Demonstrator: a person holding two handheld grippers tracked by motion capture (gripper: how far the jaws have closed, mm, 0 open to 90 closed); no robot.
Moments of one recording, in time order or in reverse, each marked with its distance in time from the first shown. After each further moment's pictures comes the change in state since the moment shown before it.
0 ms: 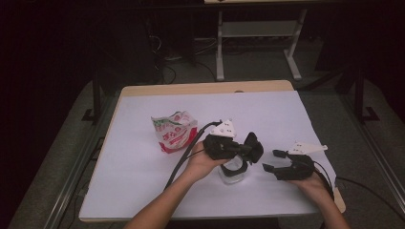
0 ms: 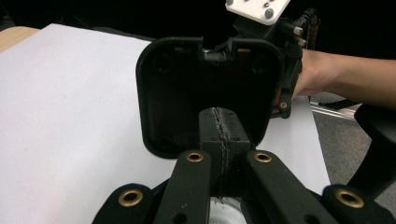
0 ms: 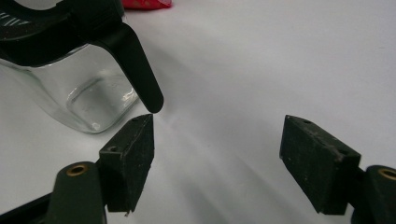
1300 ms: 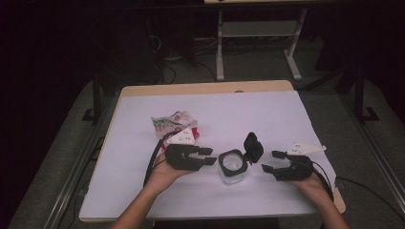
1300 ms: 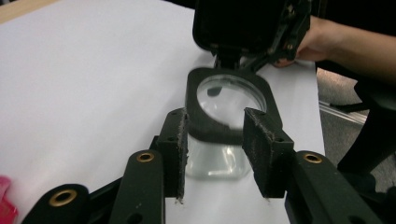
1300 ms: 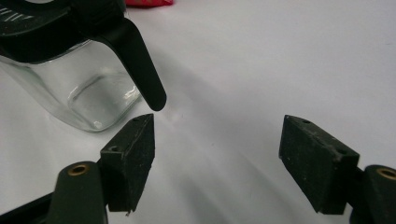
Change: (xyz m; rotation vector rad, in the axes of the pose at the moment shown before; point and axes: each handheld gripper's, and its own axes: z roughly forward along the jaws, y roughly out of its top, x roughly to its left) left arm -0.001 -0.059 -0.082 0.017 0.093 -0.117; right arm 0.001 -0.001 0.003 0.005 0.005 -0.001
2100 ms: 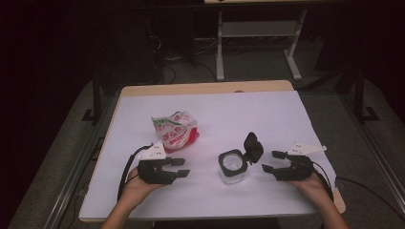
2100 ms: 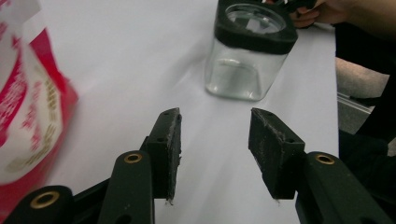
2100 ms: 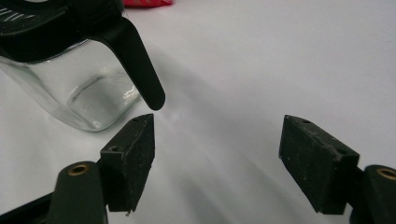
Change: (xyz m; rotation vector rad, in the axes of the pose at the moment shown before) left arm 0.004 -0.061 -0.054 0.016 0.090 -0.045; right arm -0.001 -0.001 0.000 -0.002 0.001 0.010
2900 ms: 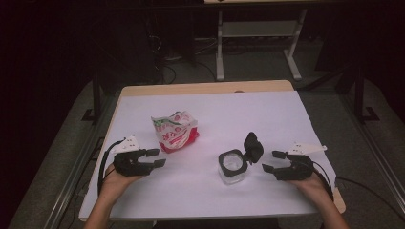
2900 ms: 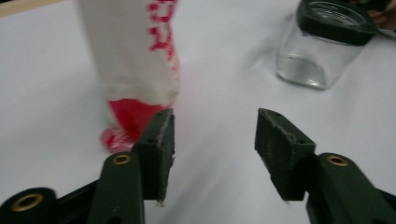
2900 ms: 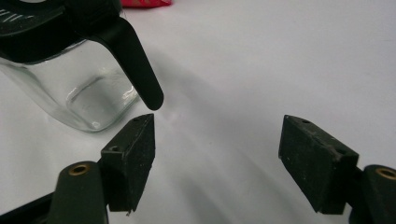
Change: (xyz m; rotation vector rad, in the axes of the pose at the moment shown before) left arm 0.046 -0.024 -0.047 -0.047 0.160 -0.078; right arm -0.001 0.000 0.000 0.001 0.003 0.010
